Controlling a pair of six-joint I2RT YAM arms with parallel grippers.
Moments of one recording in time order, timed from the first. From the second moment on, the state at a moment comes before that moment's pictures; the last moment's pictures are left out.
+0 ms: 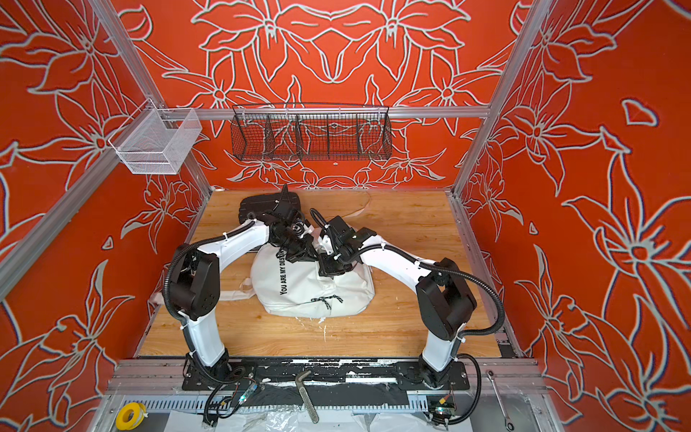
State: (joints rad) left arm -0.35 1.89 1.46 -0.82 0.72 -0.47; right arm 0.70 1.75 1.35 -0.74 -0.31 0.47
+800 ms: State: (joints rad) left arm -0.36 1.94 1.53 -0.89 0.83 -0.42; right arm 0.68 1.66 1.36 -0.61 -0.13 0.51
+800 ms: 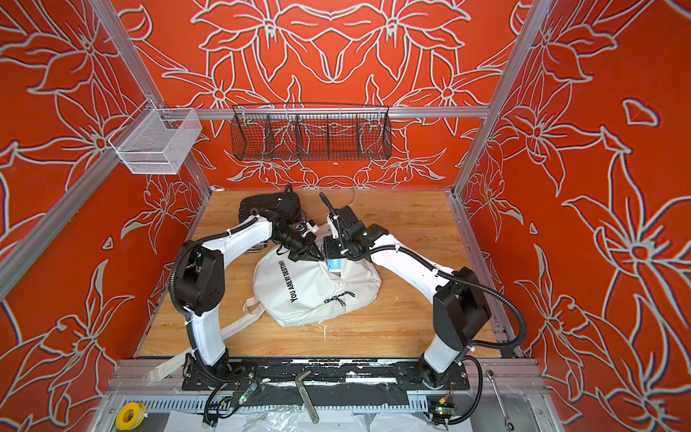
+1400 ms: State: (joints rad) left arm -0.36 2.01 1.60 -0.91 0.89 -0.42; right arm 0.67 1.66 1.33 -0.60 -0.13 0.46
